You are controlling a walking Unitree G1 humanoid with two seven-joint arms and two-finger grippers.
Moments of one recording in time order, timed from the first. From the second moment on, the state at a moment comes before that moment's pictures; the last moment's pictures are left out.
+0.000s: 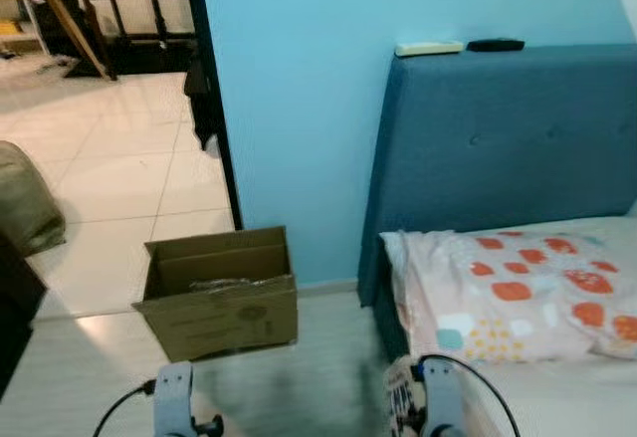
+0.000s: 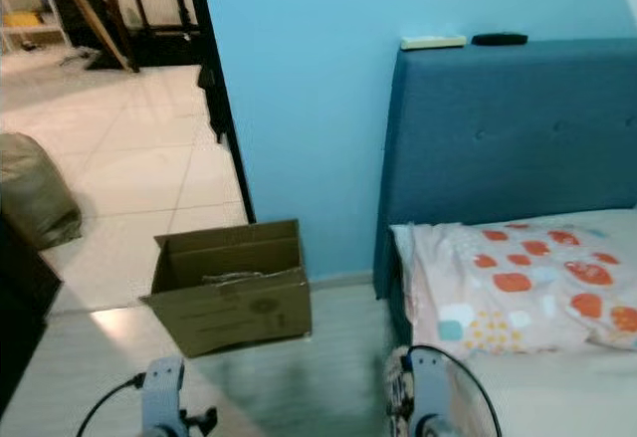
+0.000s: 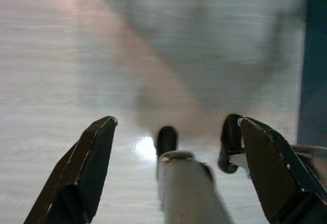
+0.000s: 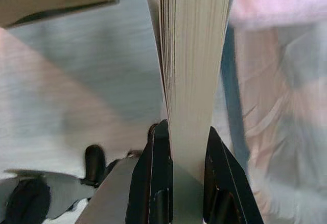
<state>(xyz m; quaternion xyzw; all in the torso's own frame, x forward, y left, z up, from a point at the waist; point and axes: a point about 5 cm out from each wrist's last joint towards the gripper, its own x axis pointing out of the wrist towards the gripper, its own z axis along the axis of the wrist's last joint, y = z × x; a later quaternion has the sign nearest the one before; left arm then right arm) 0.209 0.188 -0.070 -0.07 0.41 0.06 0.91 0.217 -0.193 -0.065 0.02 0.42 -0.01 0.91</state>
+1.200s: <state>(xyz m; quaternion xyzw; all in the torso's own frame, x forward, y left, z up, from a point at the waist) 0.199 0.187 -0.076 -0.07 0.43 0.07 0.90 0.214 -0.196 -0.066 0.02 0.42 0.00 0.91</state>
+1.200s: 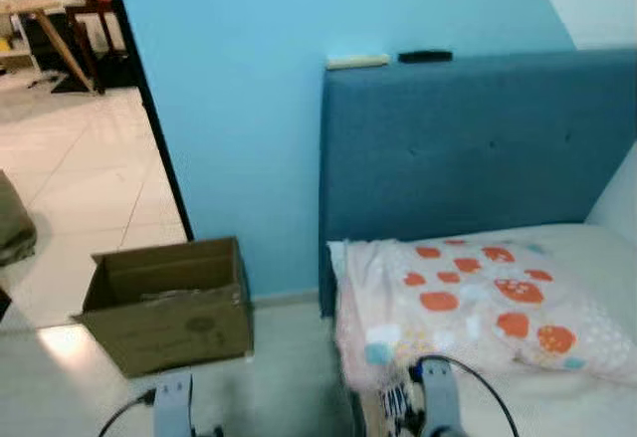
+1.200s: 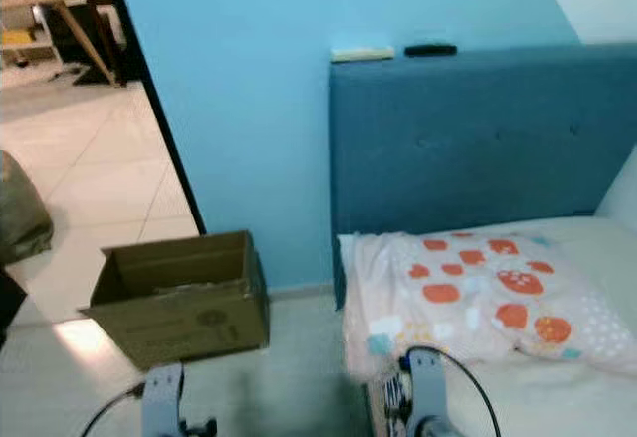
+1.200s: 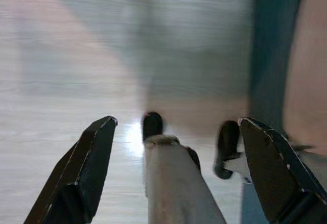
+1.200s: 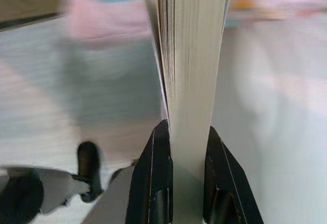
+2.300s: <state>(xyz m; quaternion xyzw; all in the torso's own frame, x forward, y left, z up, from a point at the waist) 0.178 0.193 -0.086 -0.07 0.45 0.07 0.89 0.260 -0.254 -0.015 0.06 0.45 0.08 0.89</state>
